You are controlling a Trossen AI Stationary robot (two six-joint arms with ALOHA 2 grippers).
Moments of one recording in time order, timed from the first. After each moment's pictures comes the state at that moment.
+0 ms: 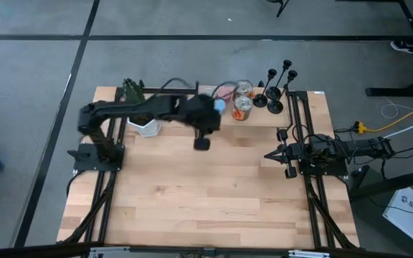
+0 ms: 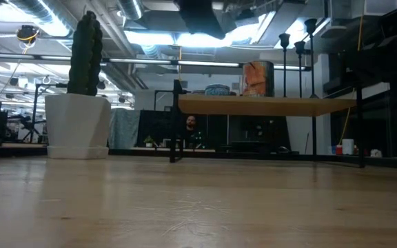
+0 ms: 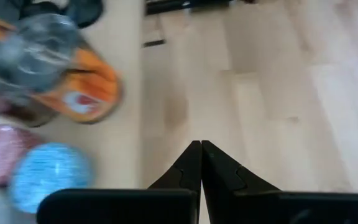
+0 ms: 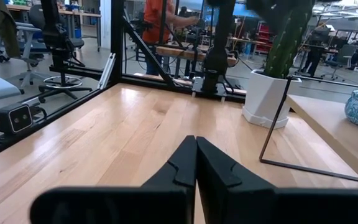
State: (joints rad) left arm 0.14 1.73 1.71 -0.77 0.00 0.22; right arm 0.12 0.06 0.01 0.02 -0.05 -0.11
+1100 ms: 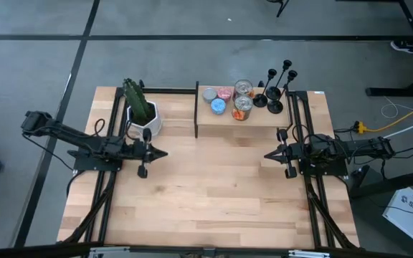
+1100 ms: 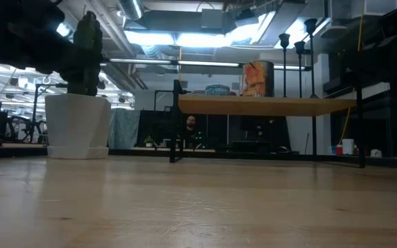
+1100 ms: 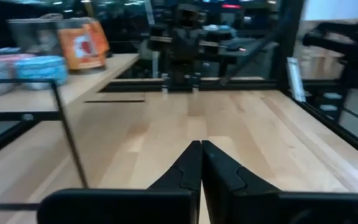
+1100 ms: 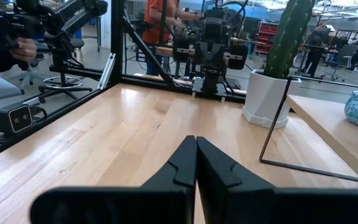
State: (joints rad) left arm -0.22 0.58 0.03 0.51 -0.27 -0.02; right arm 0.12 0.06 0.01 0.02 -0.05 -0.11
